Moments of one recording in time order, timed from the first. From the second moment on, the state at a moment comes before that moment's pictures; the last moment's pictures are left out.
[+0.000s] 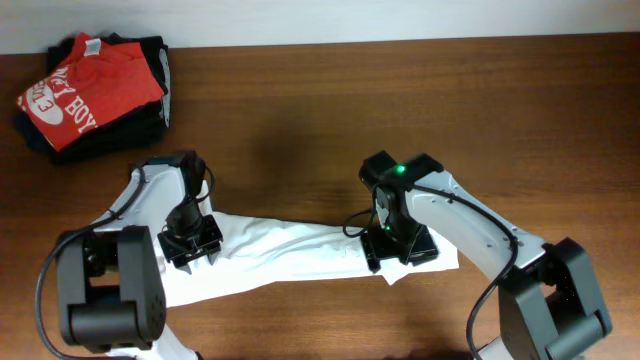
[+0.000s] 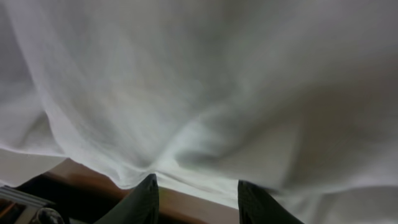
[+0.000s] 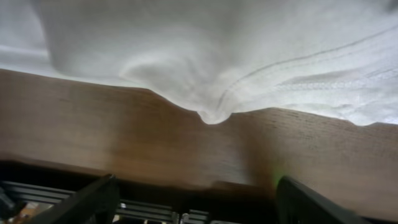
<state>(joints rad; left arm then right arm) 0.01 1.84 1.12 -1.21 -0.04 -0.46 0.49 1.72 1.17 -1.24 -0.16 0.33</state>
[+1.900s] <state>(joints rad) 0.00 1.63 0.96 -0.97 0.08 -0.40 0.25 1.71 1.09 -1.02 -0.14 0.27</state>
